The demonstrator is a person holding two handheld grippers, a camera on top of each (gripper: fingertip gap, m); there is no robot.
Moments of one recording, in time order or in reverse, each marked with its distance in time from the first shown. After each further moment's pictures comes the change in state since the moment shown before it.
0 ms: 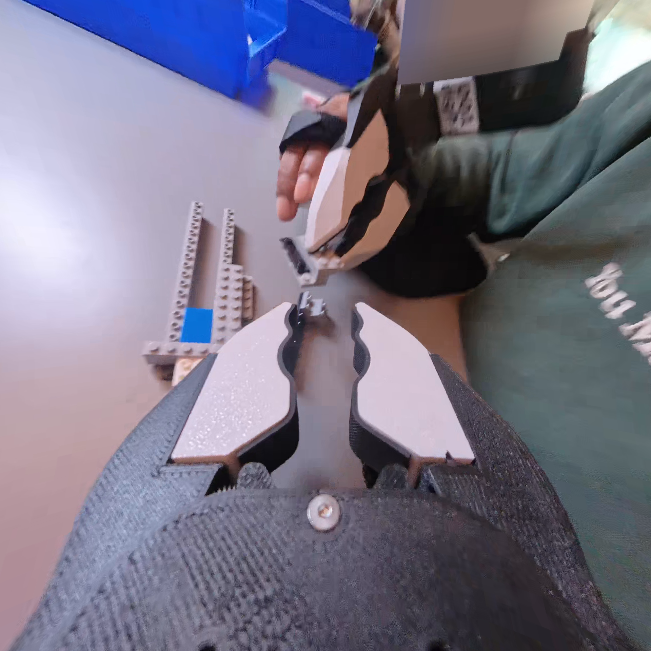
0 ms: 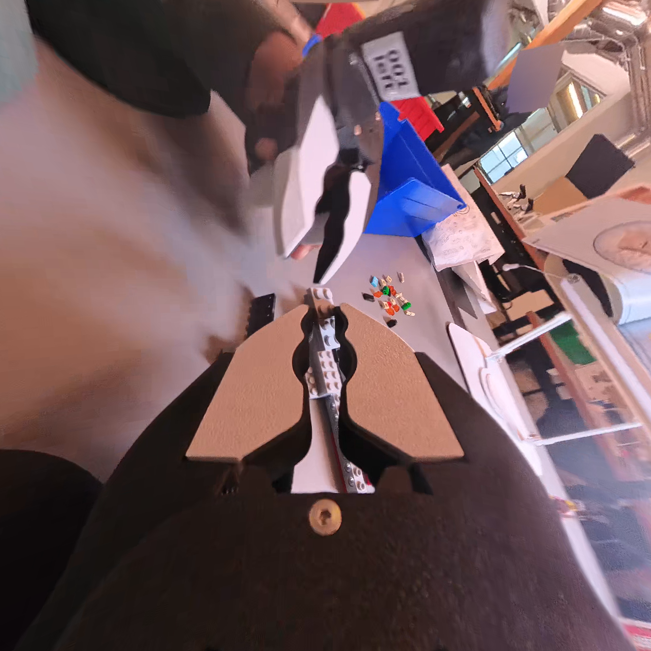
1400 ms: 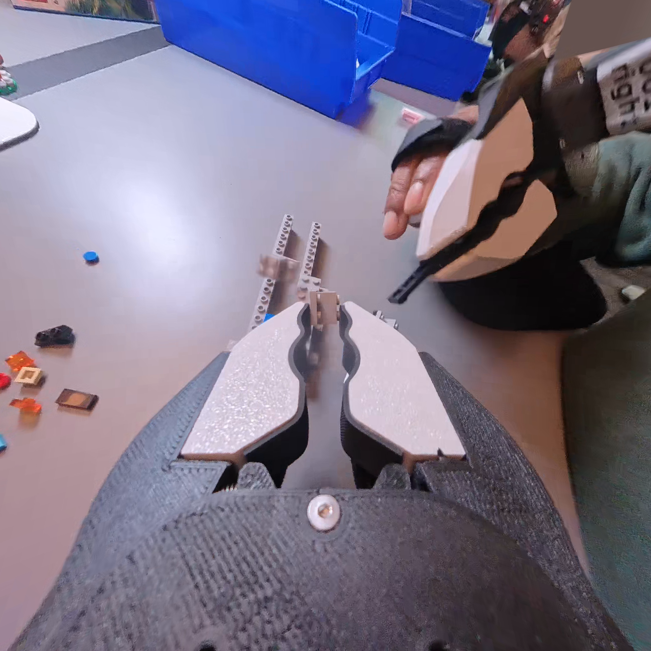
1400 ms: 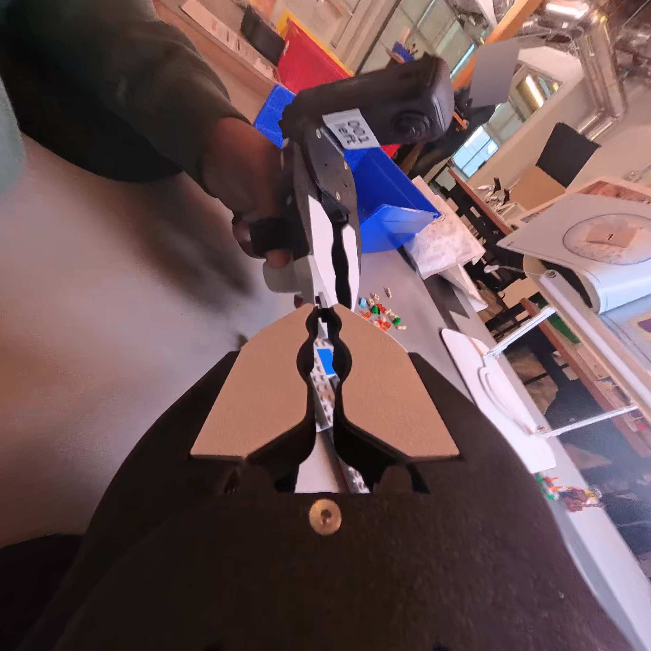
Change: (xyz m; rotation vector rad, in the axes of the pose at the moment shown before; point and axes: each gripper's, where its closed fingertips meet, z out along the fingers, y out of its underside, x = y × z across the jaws) left arm -0.041 -0.009 0.001 0.027 -0.287 0.024; right arm 0.013 -0.027 0.000 0.050 0.071 0.159
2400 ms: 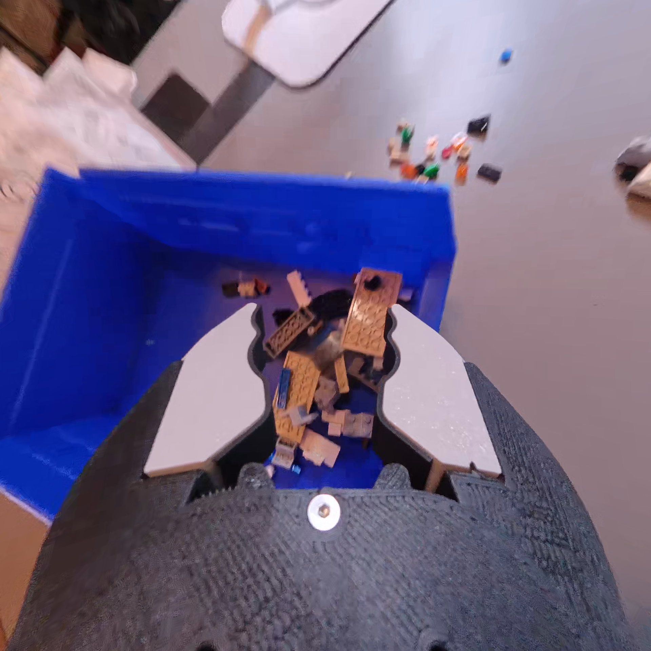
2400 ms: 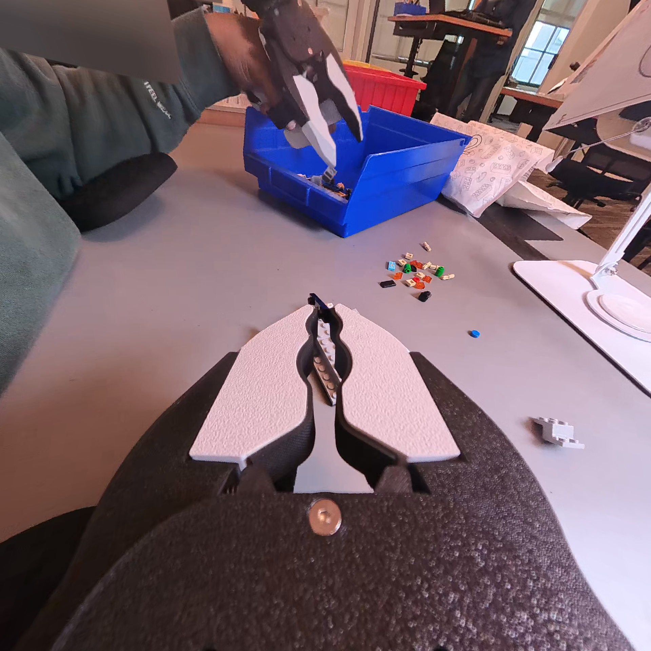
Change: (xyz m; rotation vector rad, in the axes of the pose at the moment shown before) left arm -0.152 0.025 -0.206 -0.387 -0.693 0.095; right arm 0.019 0.029 -0.007 0.029 -0.119 0.431
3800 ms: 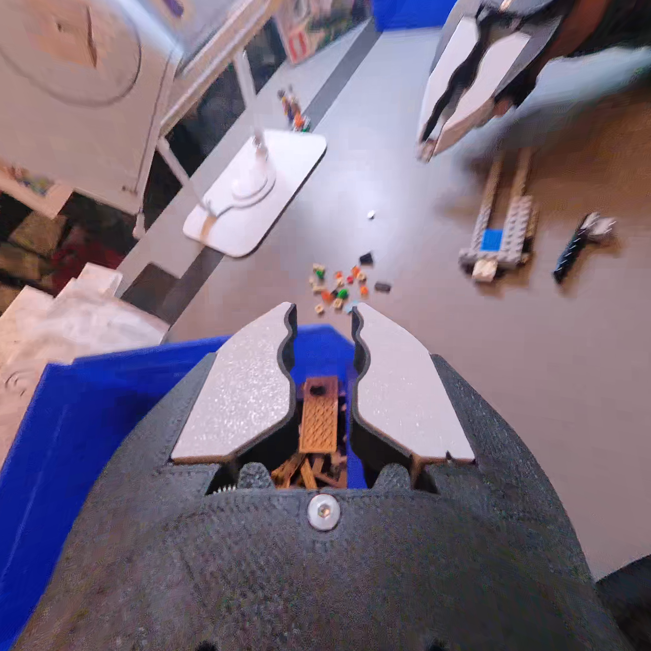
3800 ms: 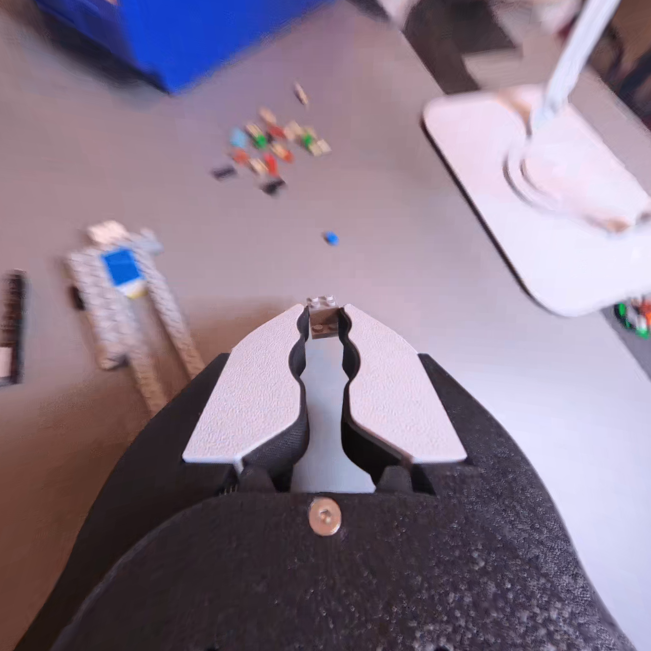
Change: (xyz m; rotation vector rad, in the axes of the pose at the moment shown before) left arm 0.051 -0.075 -0.028 0.322 0.158 0.200; right arm 0.128 0.055 0.017 -0.379 0.068 0.059
